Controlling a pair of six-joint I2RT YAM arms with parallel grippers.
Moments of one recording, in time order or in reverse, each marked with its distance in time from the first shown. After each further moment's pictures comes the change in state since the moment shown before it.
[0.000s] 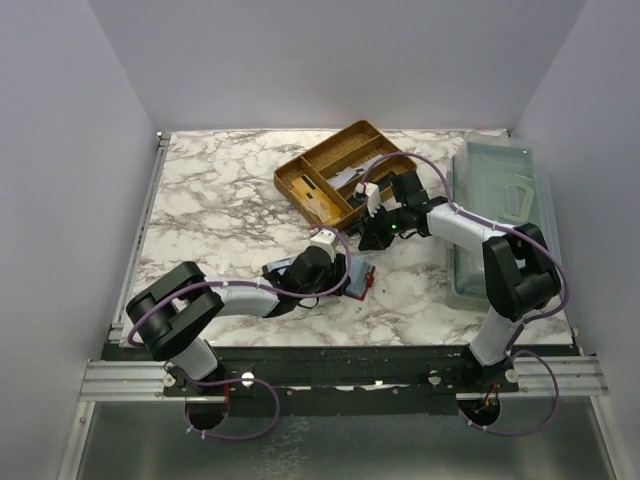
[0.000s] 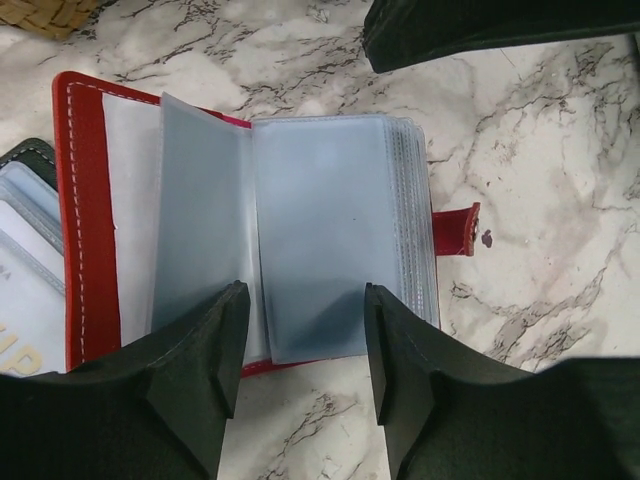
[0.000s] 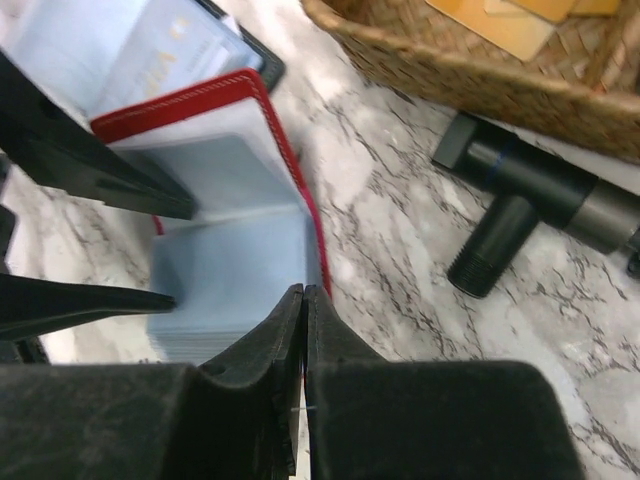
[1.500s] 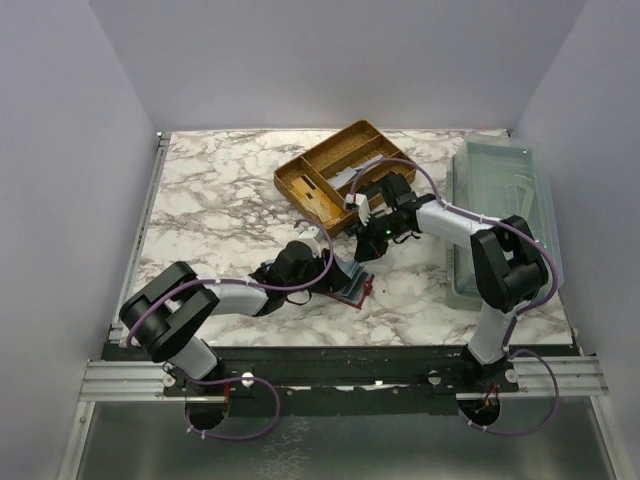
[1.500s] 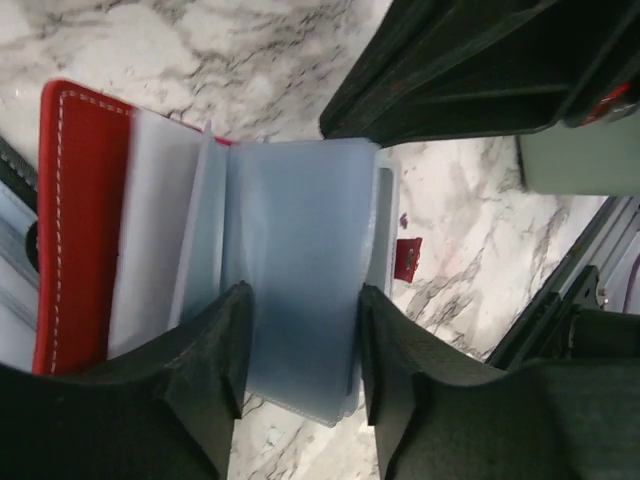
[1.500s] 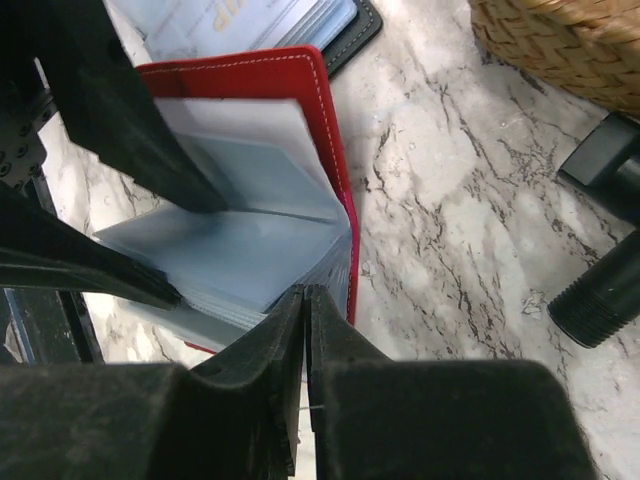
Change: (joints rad) left arm 0.109 -0.015 -0.087 0.130 0.277 -0.199; right arm 0.048 0.090 0.063 -0.158 -0.081 -0.105
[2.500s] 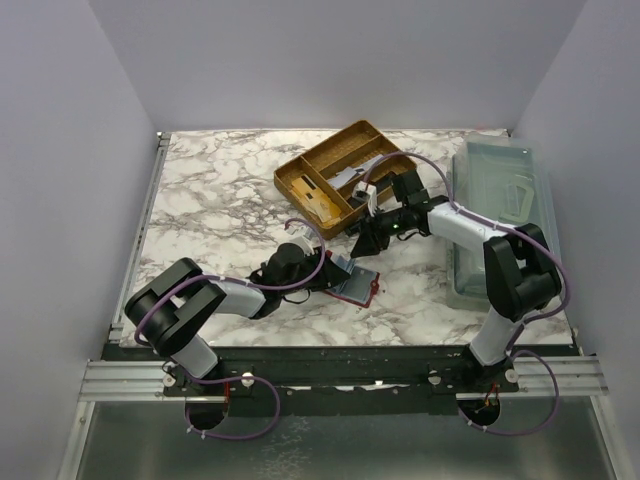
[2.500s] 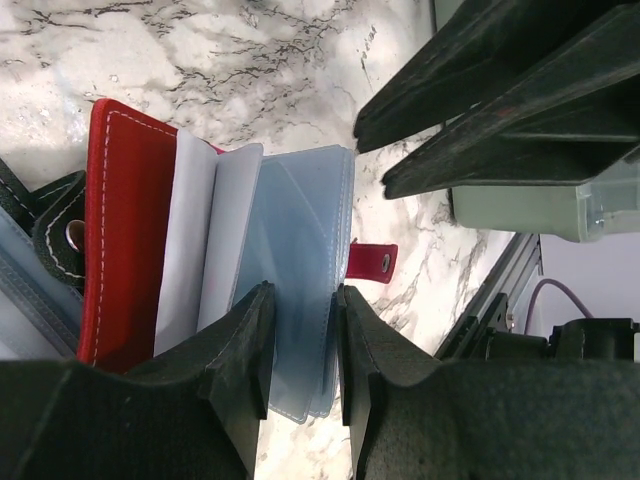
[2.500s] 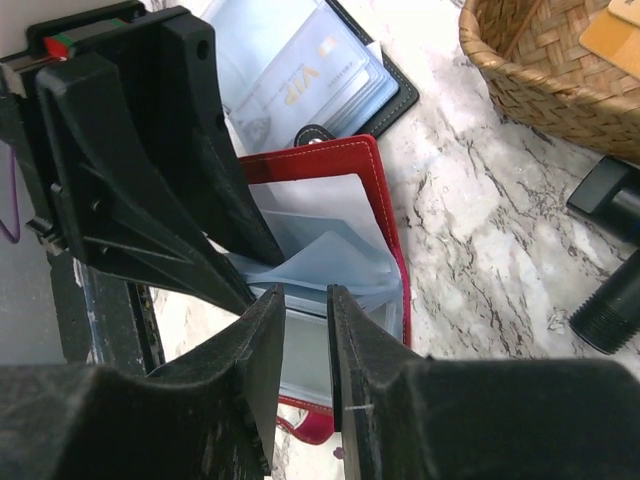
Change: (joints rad) left arm 0.035 0.030 -0.057 0.210 0.060 -0.183; right arm -0.046 -0.091 -0.052 0.114 -0.137 0.138
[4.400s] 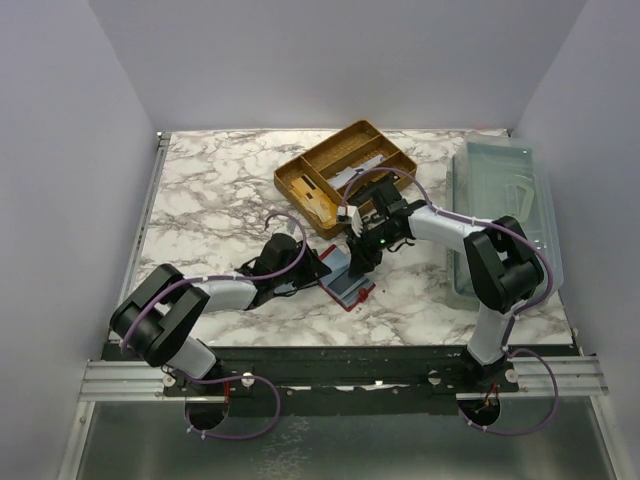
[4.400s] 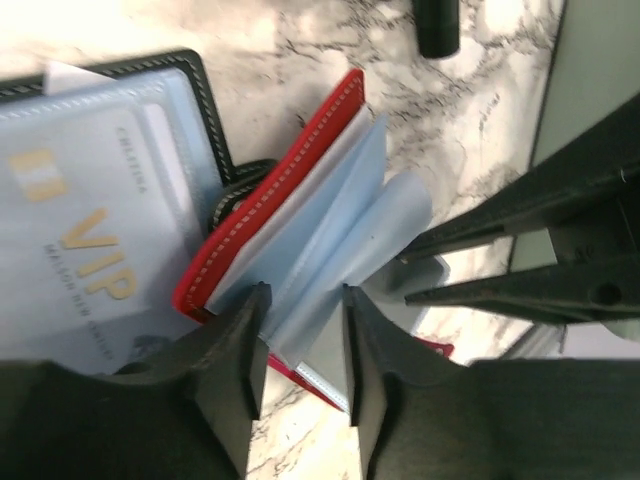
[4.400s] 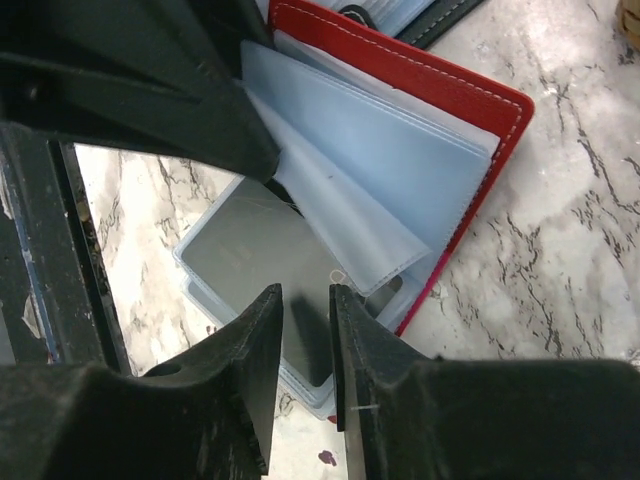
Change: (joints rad) left arm 0.110 -0.072 0.030 -0.289 -0.058 -0.082; right arm 0.095 0.103 0.029 -0.132 0.110 -0.181
